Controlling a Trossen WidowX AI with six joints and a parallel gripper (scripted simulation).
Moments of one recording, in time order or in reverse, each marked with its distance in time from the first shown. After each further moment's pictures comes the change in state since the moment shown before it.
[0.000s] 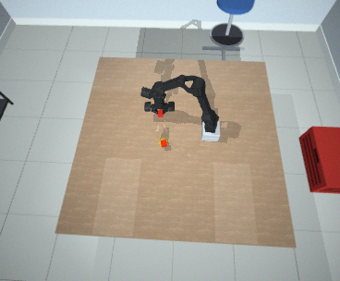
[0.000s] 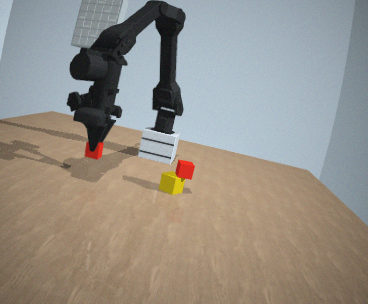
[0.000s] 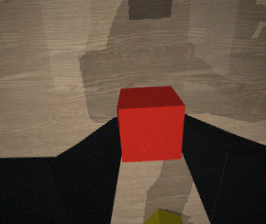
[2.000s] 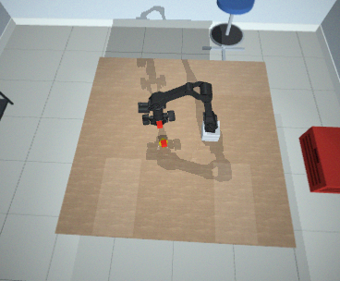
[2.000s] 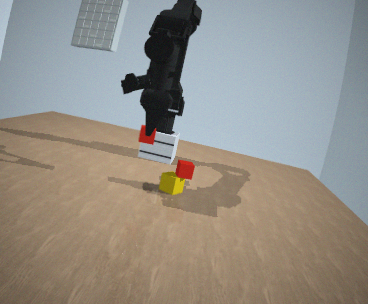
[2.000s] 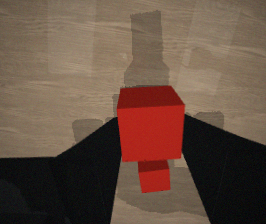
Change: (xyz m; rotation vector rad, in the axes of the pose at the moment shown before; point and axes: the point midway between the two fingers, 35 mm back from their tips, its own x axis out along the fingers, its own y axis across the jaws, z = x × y) arm -0.061 -0.001 -0.119 -0.161 0.003 0.004
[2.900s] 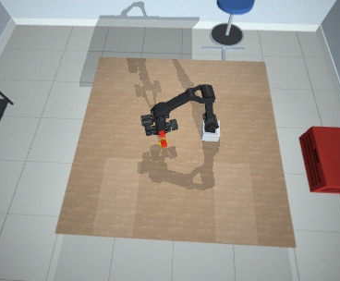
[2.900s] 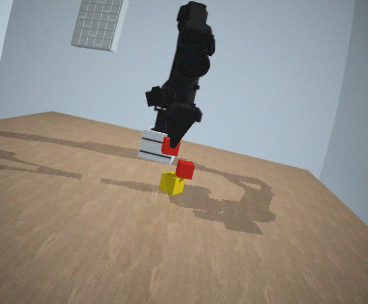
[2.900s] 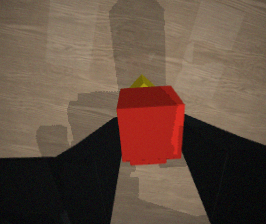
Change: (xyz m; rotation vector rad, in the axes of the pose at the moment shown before) arm 0.017 -0.006 -0.057 -0.077 0.003 0.009
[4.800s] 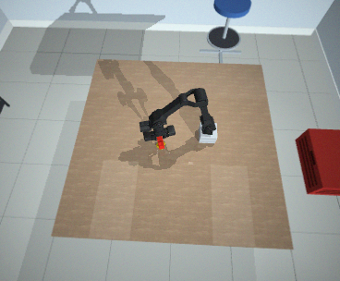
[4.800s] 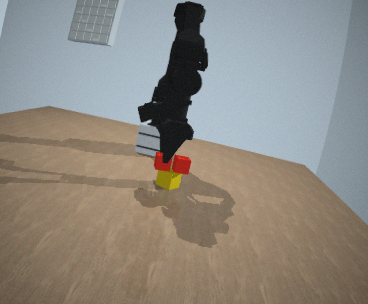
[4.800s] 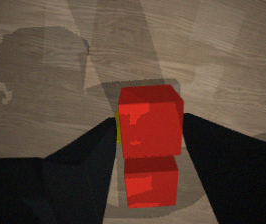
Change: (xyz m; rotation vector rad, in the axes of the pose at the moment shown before) arm 0.045 -0.001 0.000 0.001 0.001 -0.007
